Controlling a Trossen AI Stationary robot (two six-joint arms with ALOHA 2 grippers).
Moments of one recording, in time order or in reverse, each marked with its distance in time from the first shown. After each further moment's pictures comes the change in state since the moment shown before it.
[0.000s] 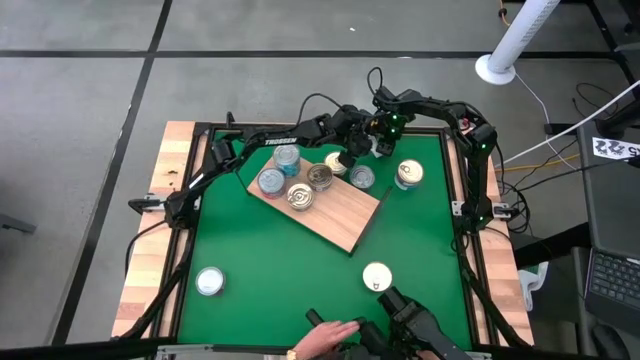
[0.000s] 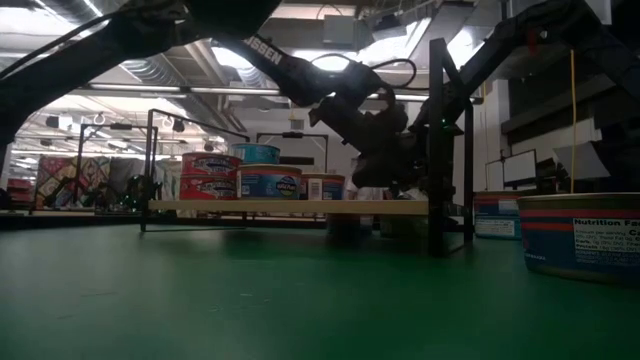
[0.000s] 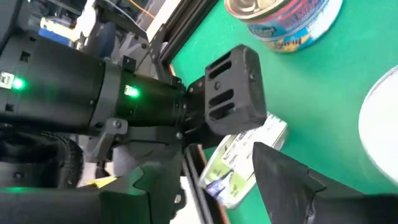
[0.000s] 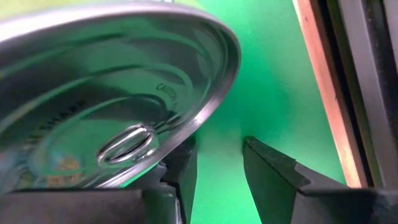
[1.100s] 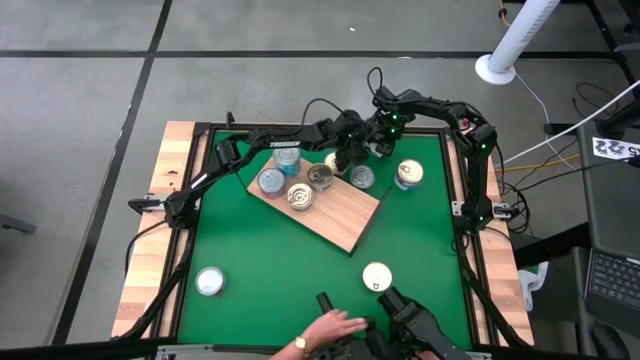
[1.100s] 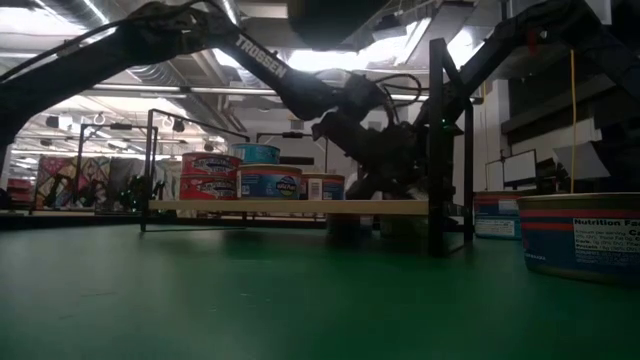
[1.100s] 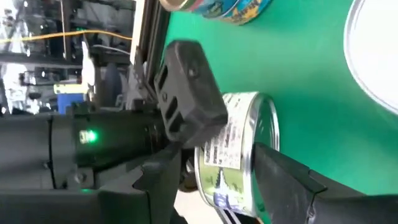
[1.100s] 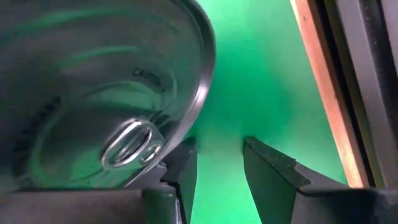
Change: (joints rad) left arm 0.005 0.055 -0.003 0.051 -0.002 0.421; right arm 0.001 0.000 0.000 0.000 -0.001 0.018
